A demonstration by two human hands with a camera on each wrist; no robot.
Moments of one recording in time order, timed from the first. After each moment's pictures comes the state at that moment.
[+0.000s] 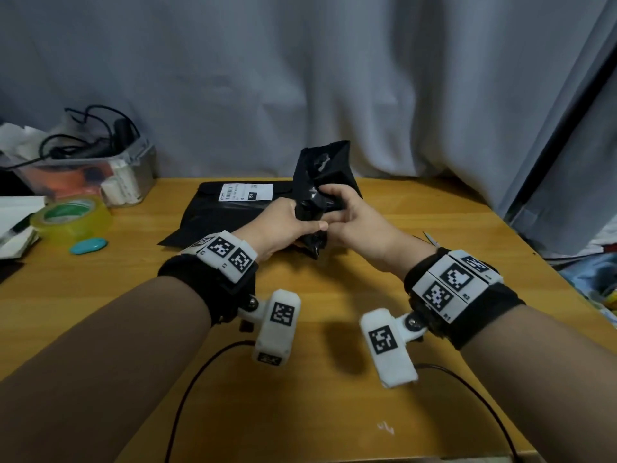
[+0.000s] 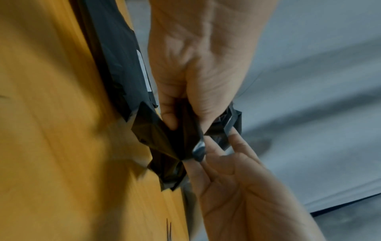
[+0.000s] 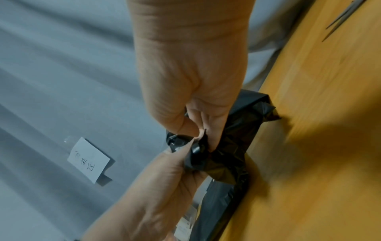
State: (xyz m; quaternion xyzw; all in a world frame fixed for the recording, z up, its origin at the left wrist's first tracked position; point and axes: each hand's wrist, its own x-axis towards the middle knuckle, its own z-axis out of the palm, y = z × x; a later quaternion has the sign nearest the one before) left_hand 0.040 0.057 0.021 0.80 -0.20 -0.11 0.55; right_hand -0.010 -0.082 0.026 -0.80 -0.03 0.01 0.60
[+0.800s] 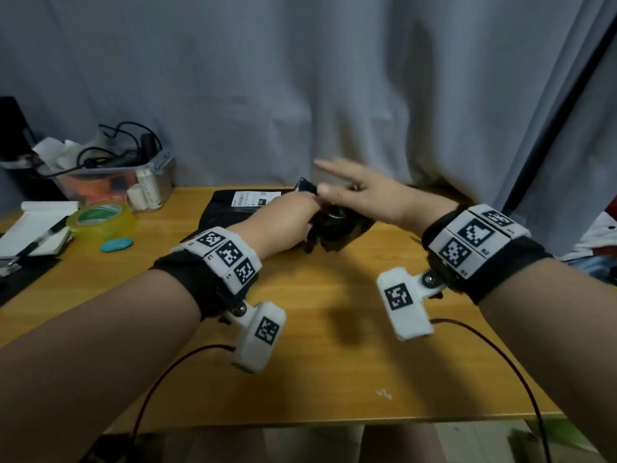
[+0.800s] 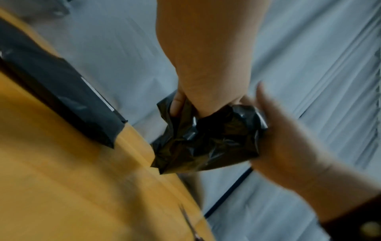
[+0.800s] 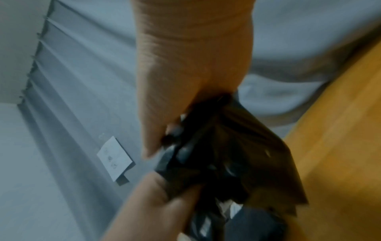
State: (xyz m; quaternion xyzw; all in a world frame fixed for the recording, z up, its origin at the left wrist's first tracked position) left_hand -0.003 0.076 0.061 0.90 -0.40 0.10 0.15; right_hand -0.035 -0.091 0.089 -0.93 -0.12 -0.06 0.34
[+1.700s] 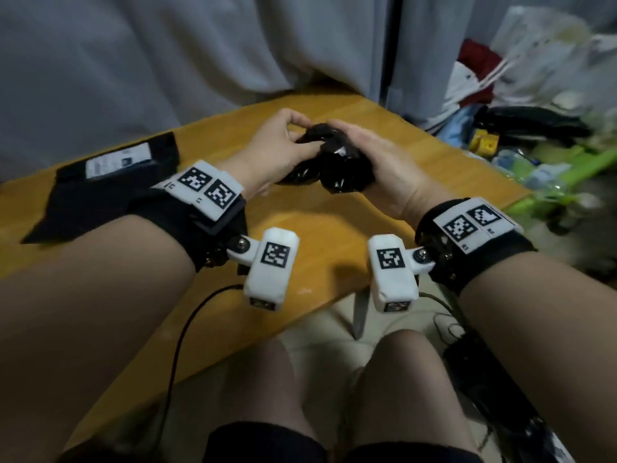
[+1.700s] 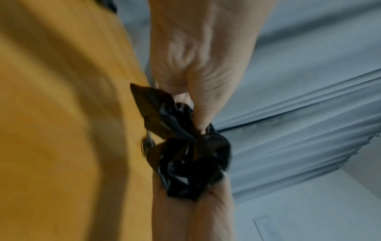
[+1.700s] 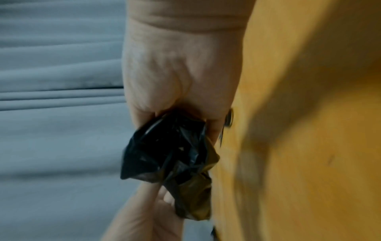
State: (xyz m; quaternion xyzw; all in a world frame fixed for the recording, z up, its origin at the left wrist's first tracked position) left_hand -0.065 -0.056 0.021 0.75 -0.32 -0.19 0.54; right_hand -0.162 -0.180 -0.021 -0.59 0.10 -0.18 0.78
